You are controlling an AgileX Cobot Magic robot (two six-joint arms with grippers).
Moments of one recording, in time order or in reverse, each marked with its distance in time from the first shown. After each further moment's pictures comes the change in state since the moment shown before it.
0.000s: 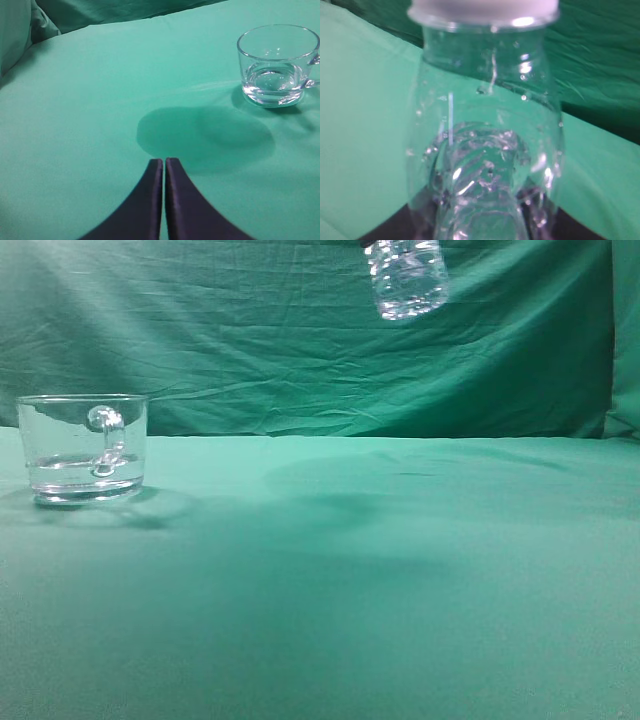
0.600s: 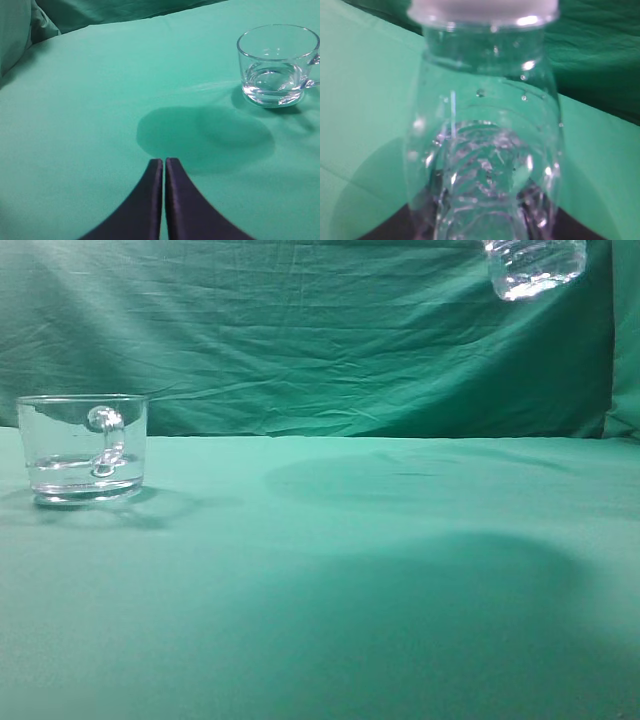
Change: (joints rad) left arm 0.000 0.000 0.000 0.000 0.000 0.000; right arm -0.068 -0.303 0.314 -0.046 0.018 0.010
